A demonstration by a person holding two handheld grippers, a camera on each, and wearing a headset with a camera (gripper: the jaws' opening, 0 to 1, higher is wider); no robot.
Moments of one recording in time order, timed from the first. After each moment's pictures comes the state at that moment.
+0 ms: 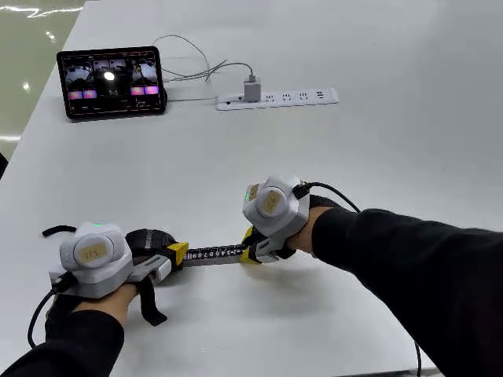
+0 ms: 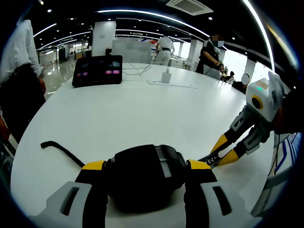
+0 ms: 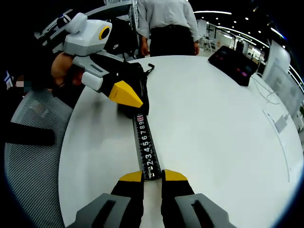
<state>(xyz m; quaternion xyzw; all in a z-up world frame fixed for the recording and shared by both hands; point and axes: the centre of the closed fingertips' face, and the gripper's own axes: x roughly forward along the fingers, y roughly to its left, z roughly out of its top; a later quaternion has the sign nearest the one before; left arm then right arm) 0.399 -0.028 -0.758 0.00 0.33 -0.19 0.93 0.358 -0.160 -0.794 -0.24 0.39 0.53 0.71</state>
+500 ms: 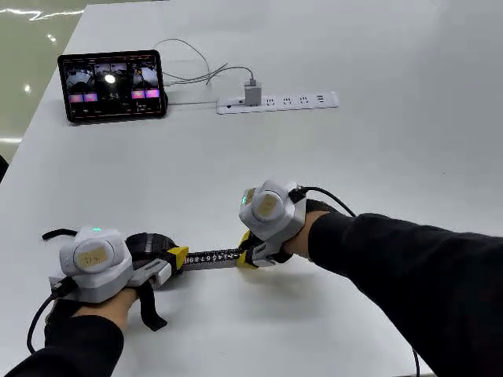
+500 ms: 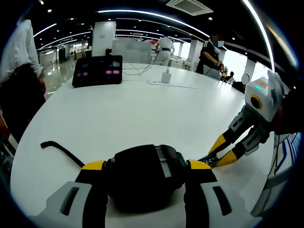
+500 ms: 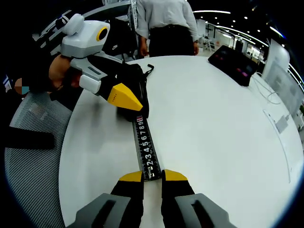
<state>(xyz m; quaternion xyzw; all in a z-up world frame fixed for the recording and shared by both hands) 0.401 -0.026 -0.761 0.00 0.32 -0.19 0.93 0.359 -0.153 -0.794 -0.23 0.39 0.53 0.71</state>
